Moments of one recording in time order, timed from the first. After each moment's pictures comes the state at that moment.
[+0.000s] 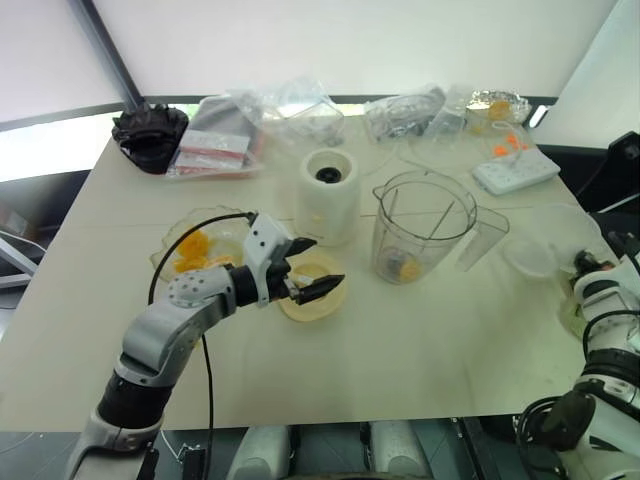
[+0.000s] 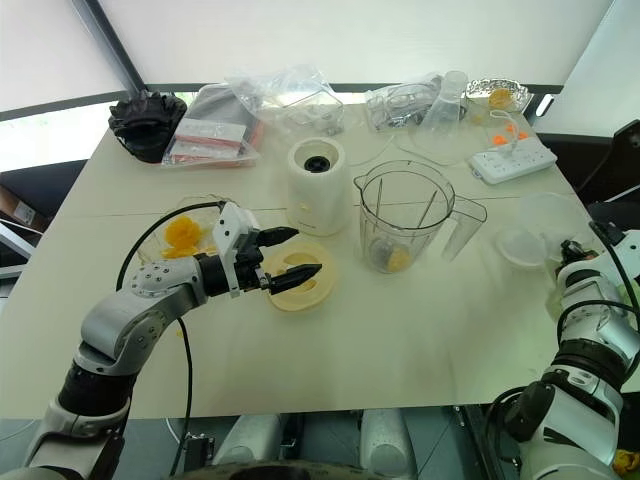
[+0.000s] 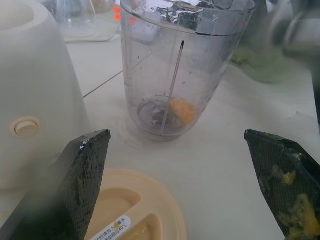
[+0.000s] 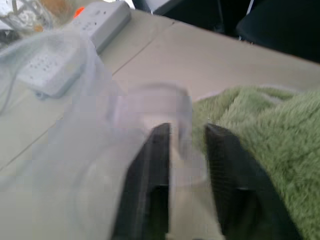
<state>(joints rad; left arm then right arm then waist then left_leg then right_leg) -0.32 0.45 -0.13 -0.42 -0.51 0.69 -0.65 -0.48 -0.57 -0.75 0.66 0.44 0.38 0.08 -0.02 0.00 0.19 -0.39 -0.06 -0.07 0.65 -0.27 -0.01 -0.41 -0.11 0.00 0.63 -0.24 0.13</state>
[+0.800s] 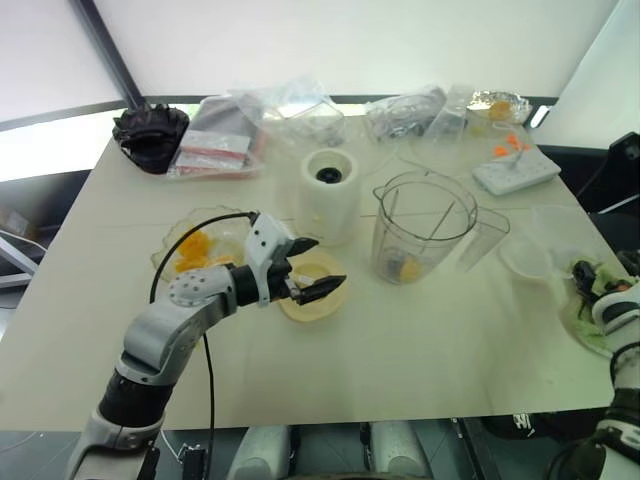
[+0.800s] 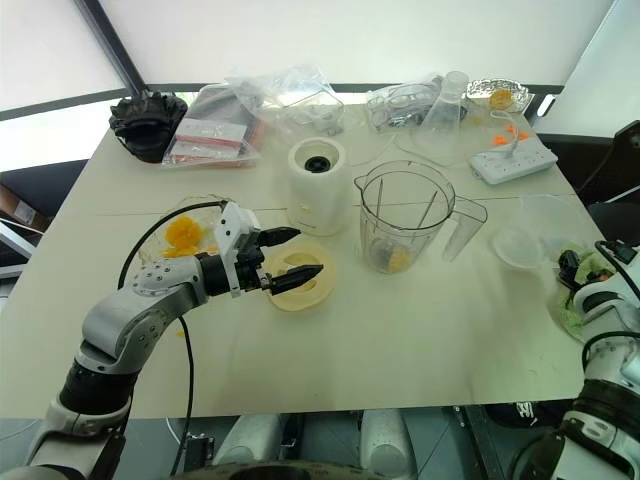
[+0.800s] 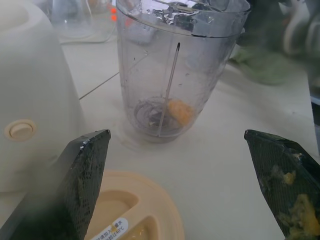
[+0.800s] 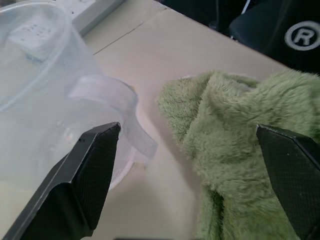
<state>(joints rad) -0.33 0.45 -0.13 -0.41 -0.51 0.69 -0.67 -0.20 -0.58 -0.73 0.22 0.53 0.59 0.07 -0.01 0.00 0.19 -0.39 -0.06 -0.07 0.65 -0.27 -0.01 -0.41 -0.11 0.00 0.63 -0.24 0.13</state>
